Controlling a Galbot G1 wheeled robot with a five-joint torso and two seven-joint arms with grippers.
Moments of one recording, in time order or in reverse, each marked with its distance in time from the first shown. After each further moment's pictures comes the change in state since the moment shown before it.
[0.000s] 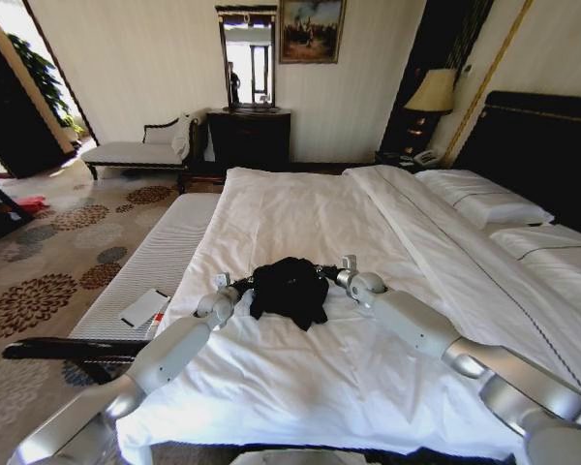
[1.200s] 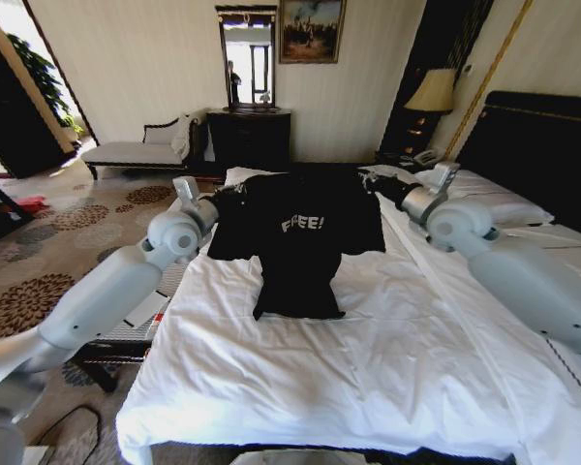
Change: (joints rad) left arm -0.412 0.347 -0.053 -0.563 -0.311 0.067 -0.158; right arm 0.185 -0.457 0.304 0.629 0.296 -0.031 0.118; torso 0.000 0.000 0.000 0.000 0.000
